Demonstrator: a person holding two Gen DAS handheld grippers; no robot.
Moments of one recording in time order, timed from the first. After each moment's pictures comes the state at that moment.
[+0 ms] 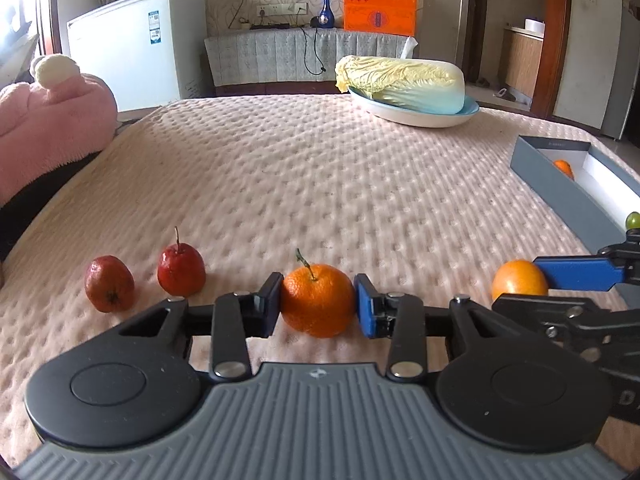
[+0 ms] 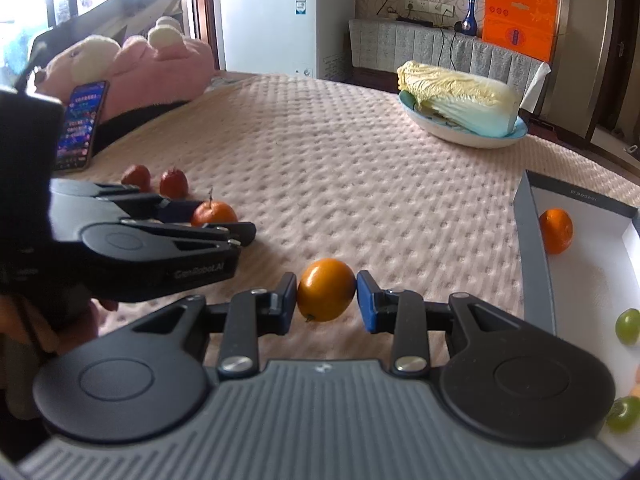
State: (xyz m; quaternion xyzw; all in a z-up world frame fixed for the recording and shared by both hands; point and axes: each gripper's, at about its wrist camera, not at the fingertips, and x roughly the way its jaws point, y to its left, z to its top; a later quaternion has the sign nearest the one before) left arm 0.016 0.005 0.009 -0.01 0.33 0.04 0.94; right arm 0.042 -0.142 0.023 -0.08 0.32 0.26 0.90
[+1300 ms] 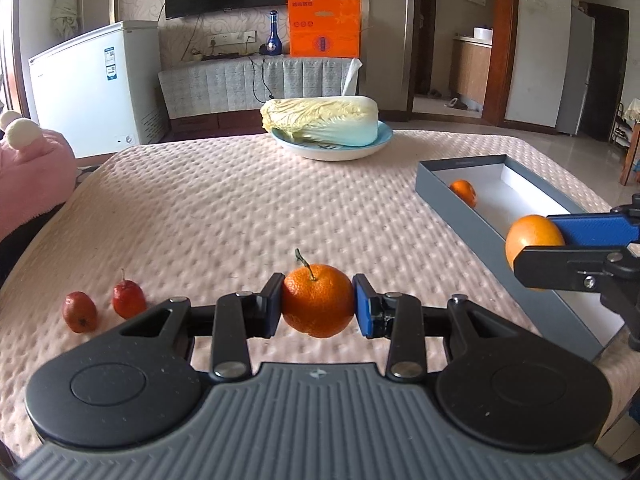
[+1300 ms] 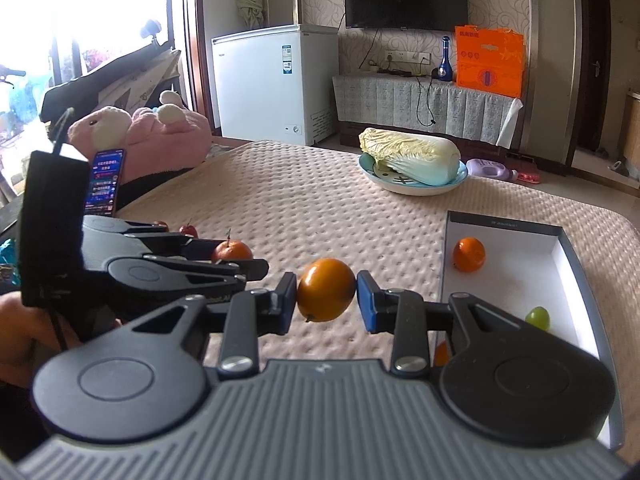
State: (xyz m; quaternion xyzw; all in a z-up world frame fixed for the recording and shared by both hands) left arm -0.023 -0.057 0.055 0.01 0.29 -0.03 0.95; right arm -0.010 -0.220 0.078 -0.04 0.26 0.26 0.93
